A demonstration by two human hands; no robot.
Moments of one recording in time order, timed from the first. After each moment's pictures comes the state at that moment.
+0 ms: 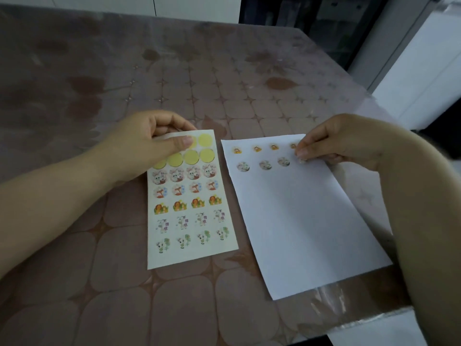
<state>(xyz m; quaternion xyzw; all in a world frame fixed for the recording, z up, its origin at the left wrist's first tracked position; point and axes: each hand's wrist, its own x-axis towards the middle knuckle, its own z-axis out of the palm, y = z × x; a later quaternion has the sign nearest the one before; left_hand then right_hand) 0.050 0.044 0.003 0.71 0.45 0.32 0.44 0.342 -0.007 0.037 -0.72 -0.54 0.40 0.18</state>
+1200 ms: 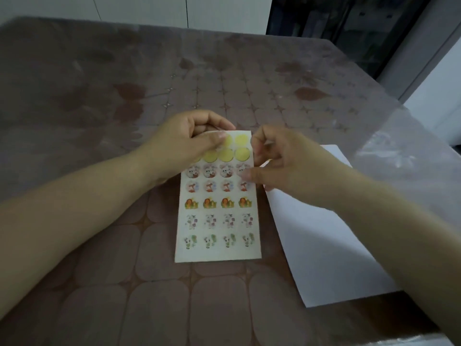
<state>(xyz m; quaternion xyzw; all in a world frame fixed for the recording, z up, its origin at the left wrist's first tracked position) 0.048 0.046 0.002 0.70 0.39 0.36 0.48 0.226 -0.022 0.034 -0.57 -0.70 0.34 0.24</state>
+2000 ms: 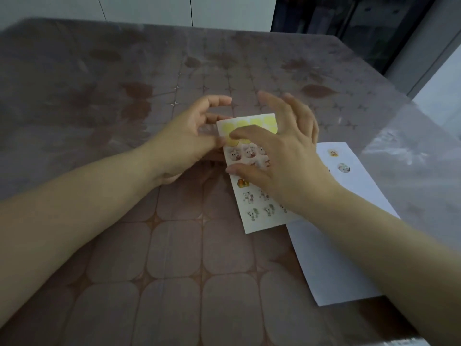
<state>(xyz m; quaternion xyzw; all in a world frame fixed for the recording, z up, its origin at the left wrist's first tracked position) 0.046 0.047 0.003 0.62 0.35 0.38 0.59 0.208 -0.011 -0.002 -0.57 -0.77 -0.06 0.28</state>
